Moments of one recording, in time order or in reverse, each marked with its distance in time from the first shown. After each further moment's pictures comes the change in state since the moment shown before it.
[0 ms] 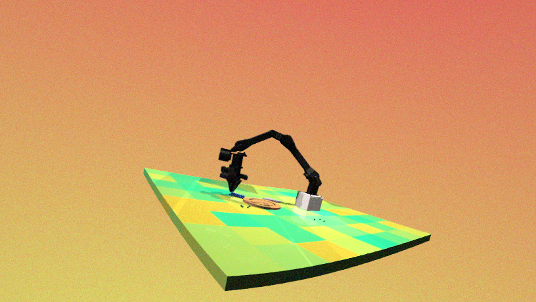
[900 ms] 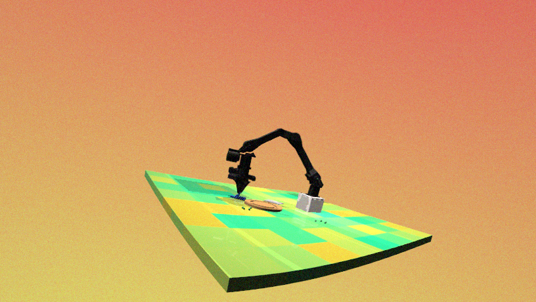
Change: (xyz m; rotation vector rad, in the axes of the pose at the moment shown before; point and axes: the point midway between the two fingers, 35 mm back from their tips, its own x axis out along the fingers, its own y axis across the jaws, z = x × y) arm -0.014 0.002 -0.044 -0.007 -0.005 0.003
